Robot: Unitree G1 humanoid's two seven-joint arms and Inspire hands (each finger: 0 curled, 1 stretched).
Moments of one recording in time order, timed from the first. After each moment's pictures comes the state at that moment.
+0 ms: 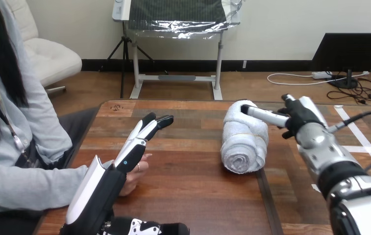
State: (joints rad) left arm 0.22 0.26 -0.04 0.21 0.16 -1.07 -0.15; right arm -0.94 -0.24 0.07 1.29 -0.31 0.18 -0.08
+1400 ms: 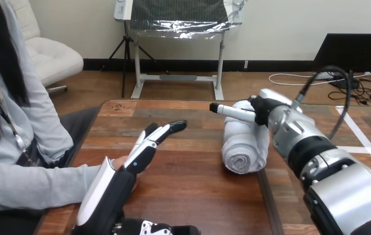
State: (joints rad) left arm 0.22 0.22 -0.06 0.21 0.17 -1.07 -0.15; right arm -1.10 -0.15 0.32 1.39 -0.60 0.29 0.11
